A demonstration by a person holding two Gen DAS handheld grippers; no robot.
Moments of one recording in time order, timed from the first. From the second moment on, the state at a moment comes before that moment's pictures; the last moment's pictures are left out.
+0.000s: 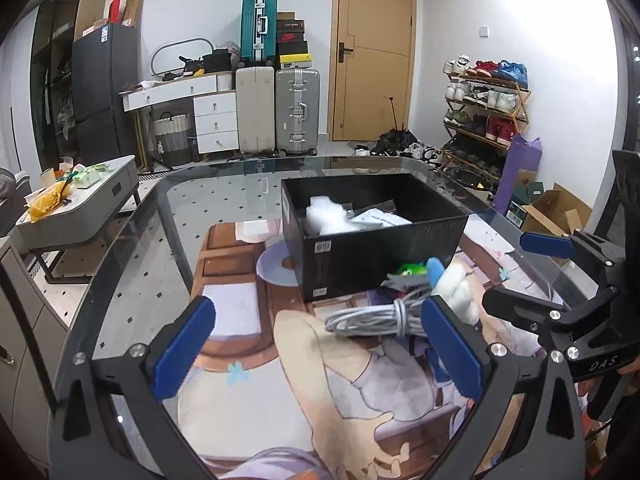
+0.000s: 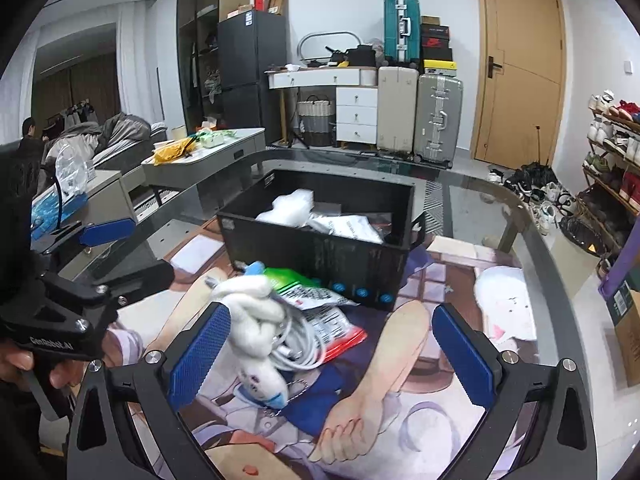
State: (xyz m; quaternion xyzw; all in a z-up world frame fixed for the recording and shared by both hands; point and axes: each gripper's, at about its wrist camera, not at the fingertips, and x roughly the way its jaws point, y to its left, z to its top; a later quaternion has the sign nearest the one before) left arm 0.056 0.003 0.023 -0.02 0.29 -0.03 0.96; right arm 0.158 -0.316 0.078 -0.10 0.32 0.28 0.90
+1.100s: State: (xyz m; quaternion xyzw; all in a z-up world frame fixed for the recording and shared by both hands) left arm 0.052 0.025 -0.011 -0.08 0.32 -0.01 0.94; right arm 0.173 -0.274 0.036 -0.14 0.38 0.27 0.87
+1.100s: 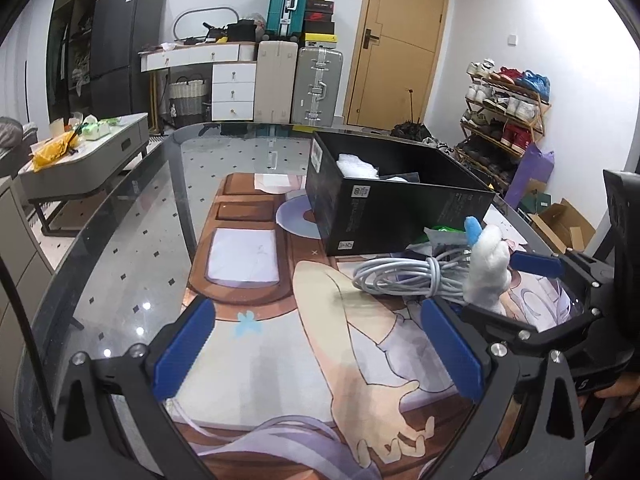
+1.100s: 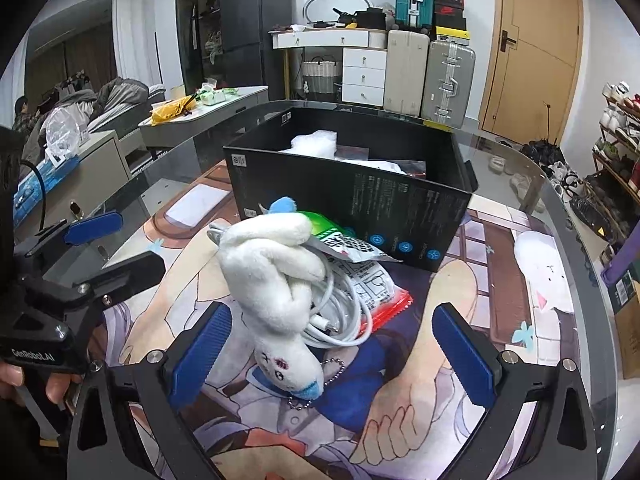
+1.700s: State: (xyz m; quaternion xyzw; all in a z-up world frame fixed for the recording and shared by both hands) left arm 0.053 0.024 -0.014 -0.08 0.33 -0.01 0.94; right arm 0.176 -0.293 0.034 -0.10 0.39 0.27 0.88
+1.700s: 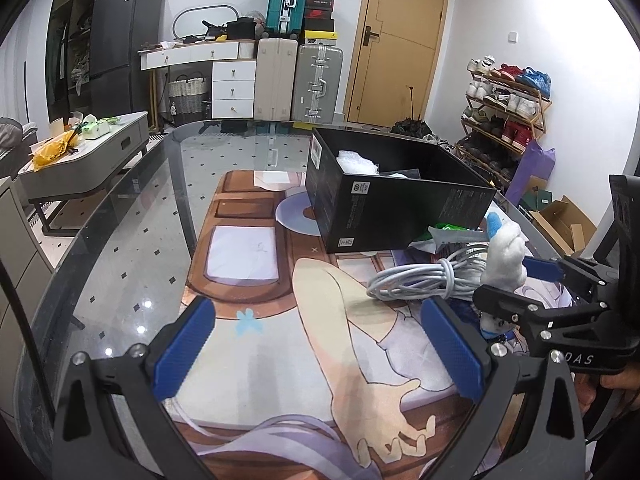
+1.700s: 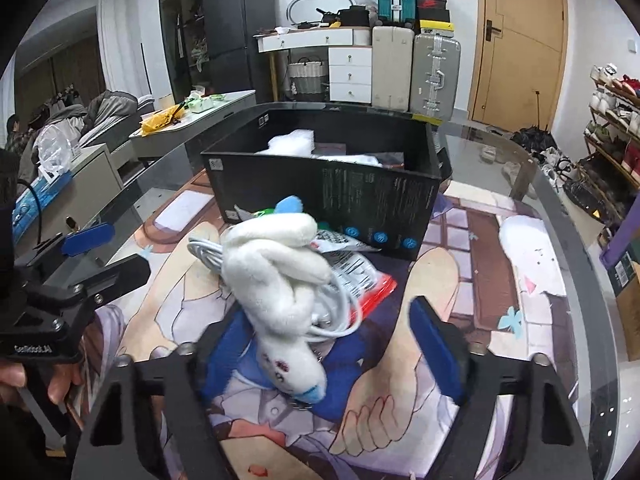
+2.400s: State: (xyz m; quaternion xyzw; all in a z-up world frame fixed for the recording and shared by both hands) left arm 0.052 0.023 -0.014 -0.07 0.33 -0.02 0.94; right arm 0.154 -0.281 0.047 -0.14 0.35 0.28 0.88
